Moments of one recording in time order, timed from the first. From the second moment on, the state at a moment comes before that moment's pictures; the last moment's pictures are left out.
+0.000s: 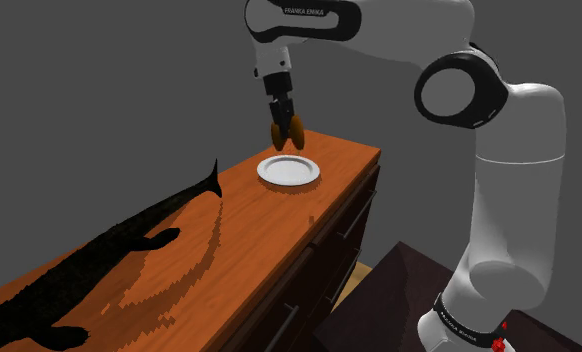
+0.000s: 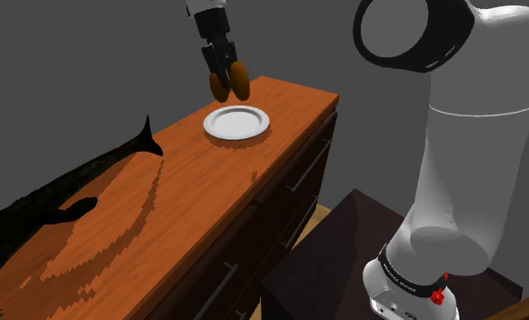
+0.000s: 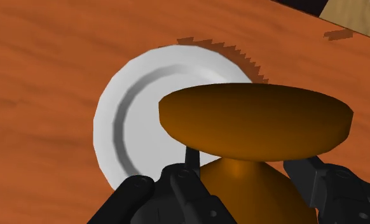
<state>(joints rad) 0.10 0.32 0.03 -1.21 0.02 1.21 -0.43</state>
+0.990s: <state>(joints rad) 0.06 0.38 0.01 -1.29 0.01 1.35 -0.48</state>
